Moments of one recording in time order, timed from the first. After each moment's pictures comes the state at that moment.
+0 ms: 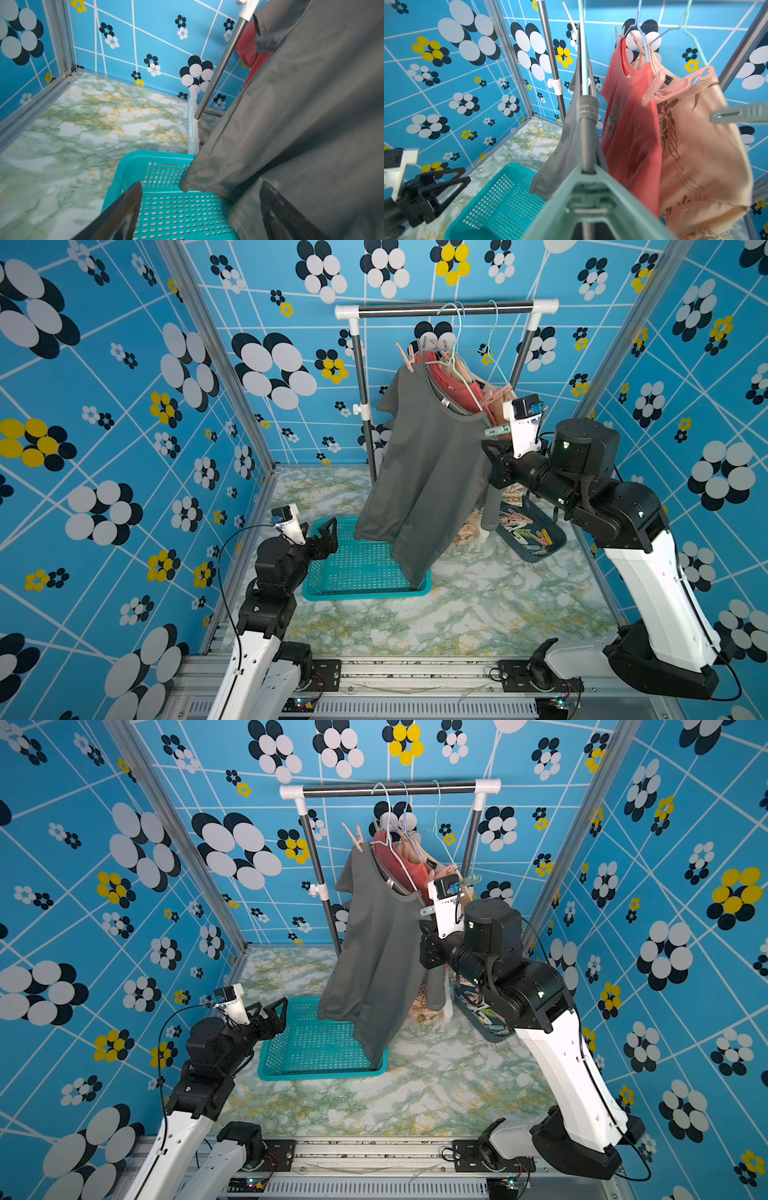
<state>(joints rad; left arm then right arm) -0.12 0.60 0.59 -0.18 0.12 -0.40 0.65 1.41 2.09 -0.91 0.19 0.05</state>
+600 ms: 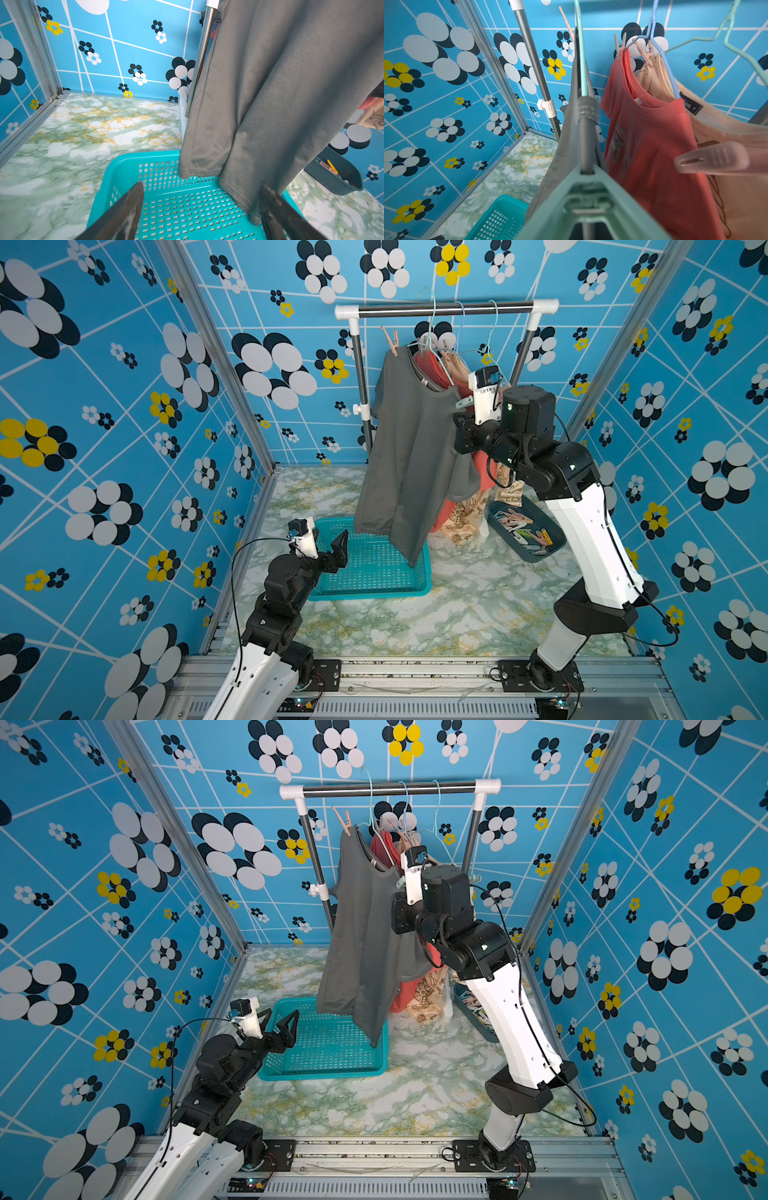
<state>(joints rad) -0.30 0.51 0.50 -0.11 -0.01 -0.28 0.61 1.77 2.47 -0.93 0.21 0.11</state>
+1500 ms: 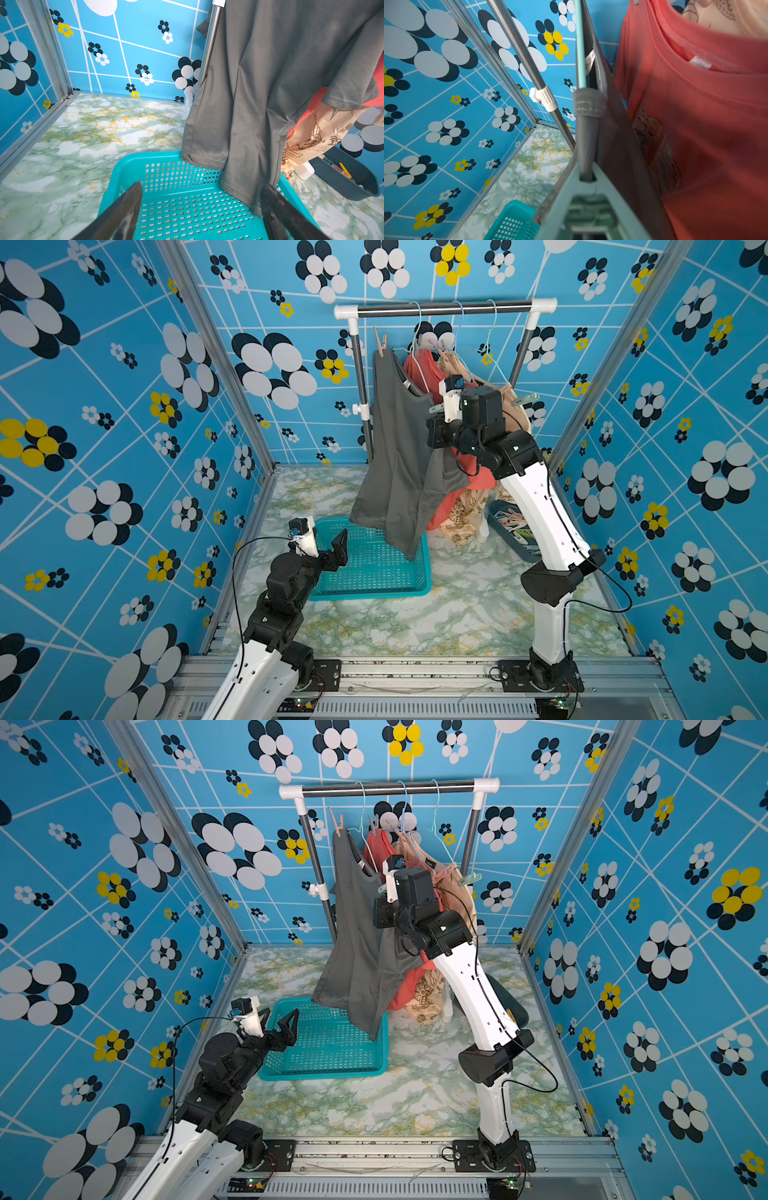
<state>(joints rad) -0.30 0.54 0.50 -0.10 -0.04 -0.27 0.58 2.01 2.58 -0.91 0.06 0.23</state>
